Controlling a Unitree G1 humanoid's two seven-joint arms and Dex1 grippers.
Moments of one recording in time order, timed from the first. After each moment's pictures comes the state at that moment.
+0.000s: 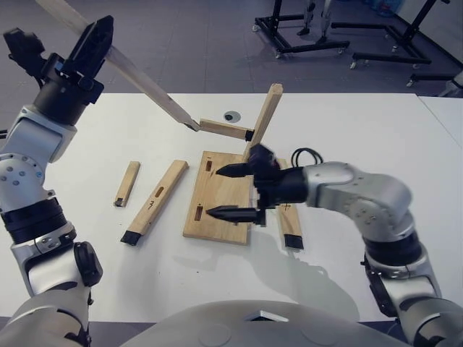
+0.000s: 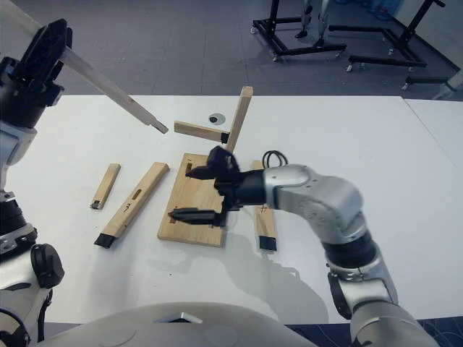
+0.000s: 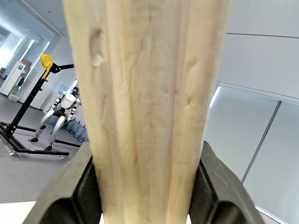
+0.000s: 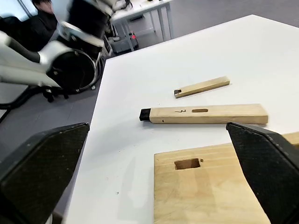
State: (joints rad) left arm -0.52 0.53 0.48 -0.04 -1.35 0.77 -0.42; right arm -0.42 -0.46 0.34 -0.54 0.71 1.00 0.69
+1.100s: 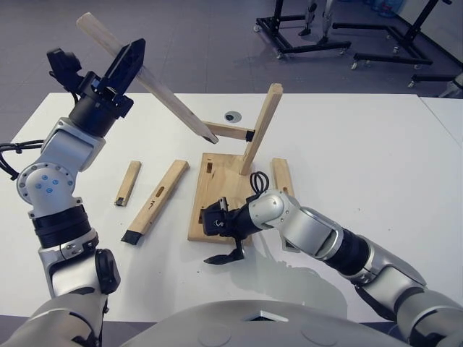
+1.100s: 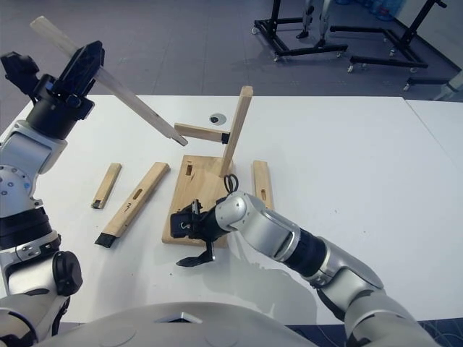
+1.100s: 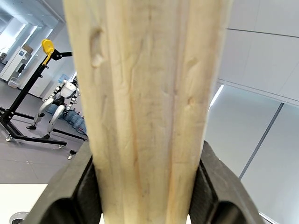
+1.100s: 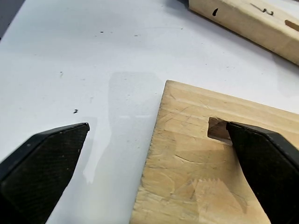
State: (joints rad) left arm -0.47 0.41 0.43 -0.11 -1.29 0.76 -0.39; right arm -0.48 -0.45 0.85 -0.38 0.05 0.81 0.96
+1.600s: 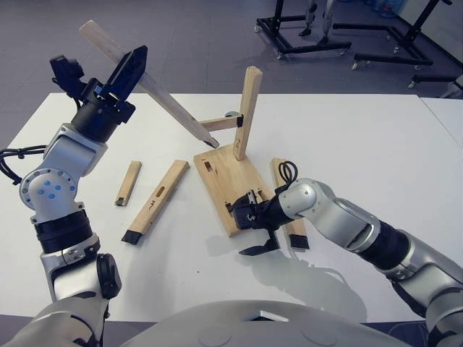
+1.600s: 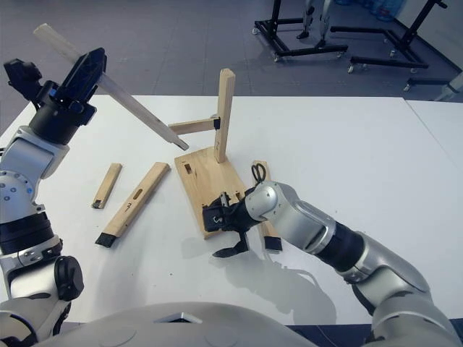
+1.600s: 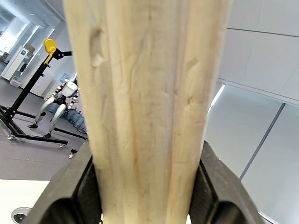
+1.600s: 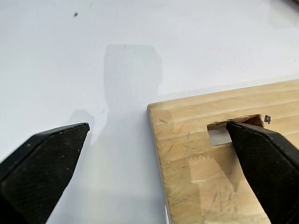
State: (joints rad) left arm -0.44 0.40 0.43 -0.14 -1.29 0.76 -0.39; right arm -0.48 -0.70 0.80 -0.42 0.01 0.70 1.09
